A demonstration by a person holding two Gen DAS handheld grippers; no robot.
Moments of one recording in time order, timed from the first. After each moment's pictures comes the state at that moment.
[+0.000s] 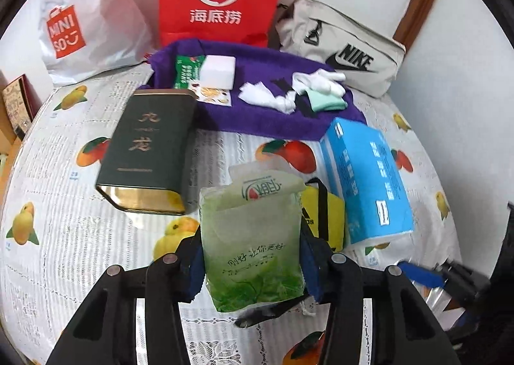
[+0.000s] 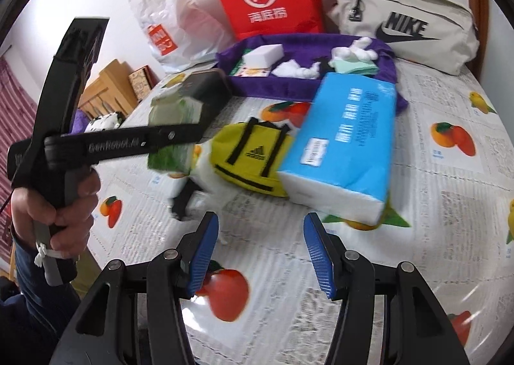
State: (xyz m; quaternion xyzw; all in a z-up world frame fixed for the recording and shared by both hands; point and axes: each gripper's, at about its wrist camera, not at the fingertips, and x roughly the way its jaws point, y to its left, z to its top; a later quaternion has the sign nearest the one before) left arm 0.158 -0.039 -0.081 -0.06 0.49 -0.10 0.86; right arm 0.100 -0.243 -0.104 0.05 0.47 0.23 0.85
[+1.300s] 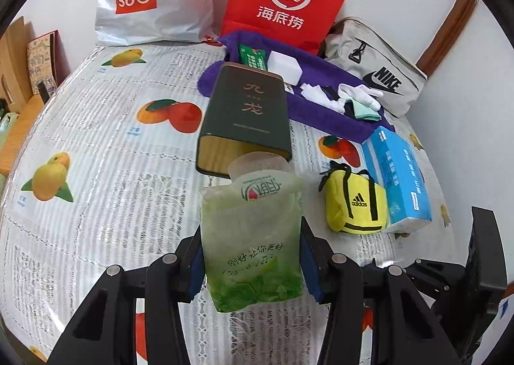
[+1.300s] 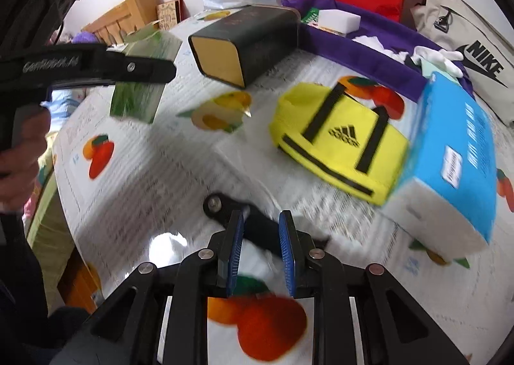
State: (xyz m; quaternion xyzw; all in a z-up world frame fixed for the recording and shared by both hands) left arm 0.128 0.054 -0.100 -0.12 0.49 -0.08 0.86; right arm 0.099 -0.151 -0.147 -0.10 0.51 0.27 0.81
